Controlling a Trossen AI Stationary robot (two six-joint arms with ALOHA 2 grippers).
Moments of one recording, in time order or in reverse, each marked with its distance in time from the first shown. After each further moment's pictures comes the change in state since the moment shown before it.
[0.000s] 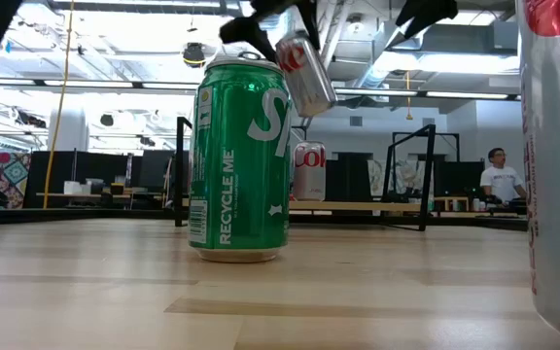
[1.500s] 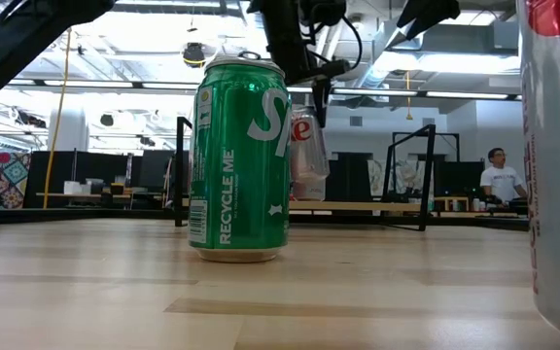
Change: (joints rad) left arm 0.125 0.254 0.106 -0.061 0.047 0.077; right arm 0.000 0.001 0.000 -0.007 0.023 0.018
